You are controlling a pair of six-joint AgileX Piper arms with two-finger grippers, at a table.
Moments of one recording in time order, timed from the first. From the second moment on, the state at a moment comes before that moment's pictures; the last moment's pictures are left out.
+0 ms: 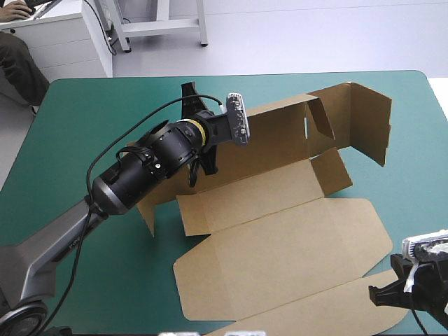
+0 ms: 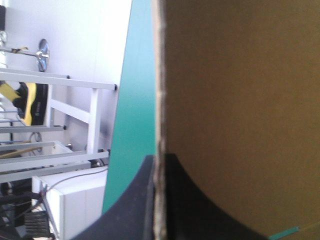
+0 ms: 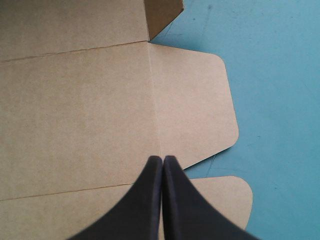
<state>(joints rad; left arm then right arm) -0.83 1.58 -1.63 0.54 0.86 0.47 0.12 0.40 -0.82 0.08 1.19 -0.08</state>
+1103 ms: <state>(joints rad) -0.89 1.51 -1.35 0.65 0.60 0.59 0.12 0.40 -0.82 0.11 1.20 -0.02</state>
